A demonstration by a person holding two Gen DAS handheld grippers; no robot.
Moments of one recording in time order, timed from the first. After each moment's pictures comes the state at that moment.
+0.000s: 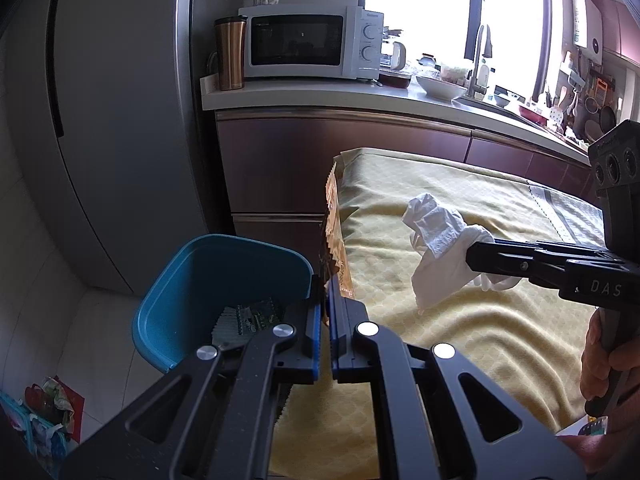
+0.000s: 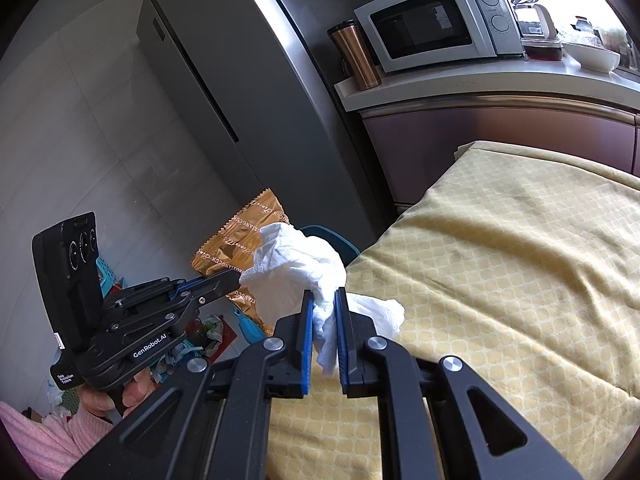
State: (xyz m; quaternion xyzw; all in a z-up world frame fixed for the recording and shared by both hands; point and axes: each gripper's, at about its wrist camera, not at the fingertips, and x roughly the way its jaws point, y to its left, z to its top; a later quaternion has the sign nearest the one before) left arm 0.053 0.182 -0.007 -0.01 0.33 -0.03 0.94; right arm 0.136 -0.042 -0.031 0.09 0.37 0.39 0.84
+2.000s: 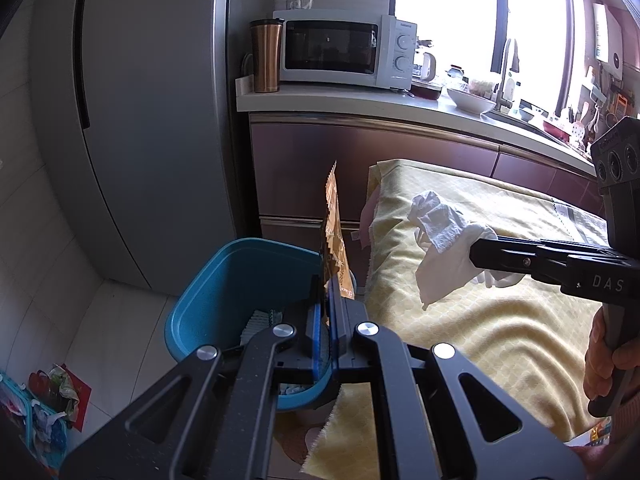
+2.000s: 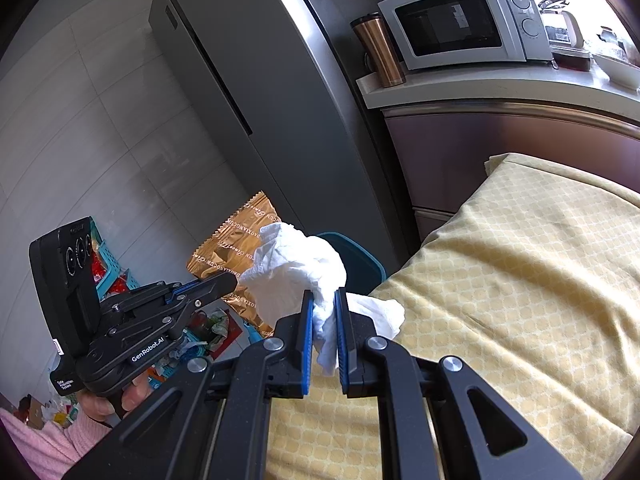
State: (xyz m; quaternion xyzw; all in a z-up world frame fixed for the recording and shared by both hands) left arm 0.049 0.208 -0.004 -0.02 0.32 0.02 0.95; right arm 0.150 -0.006 -0.024 0.07 0.36 0.41 0.83
